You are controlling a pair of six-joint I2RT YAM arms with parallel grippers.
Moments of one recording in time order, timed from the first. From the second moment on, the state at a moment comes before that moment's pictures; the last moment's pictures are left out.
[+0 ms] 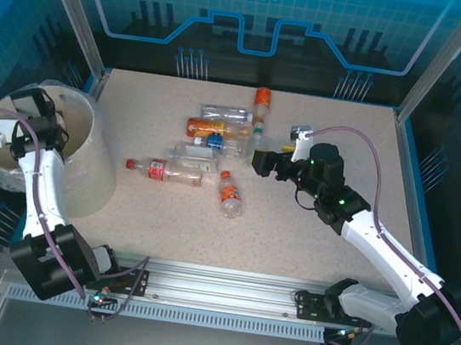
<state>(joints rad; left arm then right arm) 0.59 1.19 1.10 -0.51 -0.22 -1.37 0.55 1.12 0.88 -0.09 -0.13 0.39</state>
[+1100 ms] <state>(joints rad) 0.39 0.90 1.13 -0.46 0.02 -0.99 0.55 1.19 0.84 -0.09 -0.01 0.45</state>
